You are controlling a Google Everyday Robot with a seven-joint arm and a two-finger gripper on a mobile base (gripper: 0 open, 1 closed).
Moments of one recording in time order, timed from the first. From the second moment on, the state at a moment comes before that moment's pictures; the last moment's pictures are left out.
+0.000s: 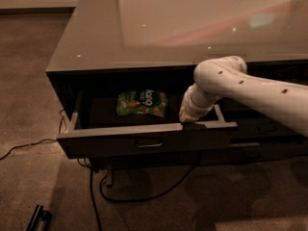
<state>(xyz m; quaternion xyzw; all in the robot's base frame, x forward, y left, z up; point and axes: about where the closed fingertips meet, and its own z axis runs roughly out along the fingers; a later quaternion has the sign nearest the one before) 0.622 -0.131 0.664 -0.70 0.69 -0.03 0.18</state>
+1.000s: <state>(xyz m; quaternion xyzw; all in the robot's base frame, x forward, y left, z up) 0.591 -0.122 0.637 -0.72 0.68 0.00 0.14</state>
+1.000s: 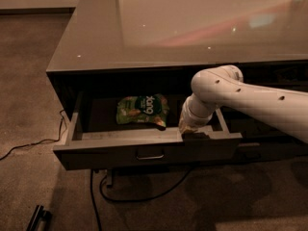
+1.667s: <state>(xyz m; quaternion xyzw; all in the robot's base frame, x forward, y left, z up) 0.537 -0.147 0.645 -0.70 0.70 0.00 0.13</state>
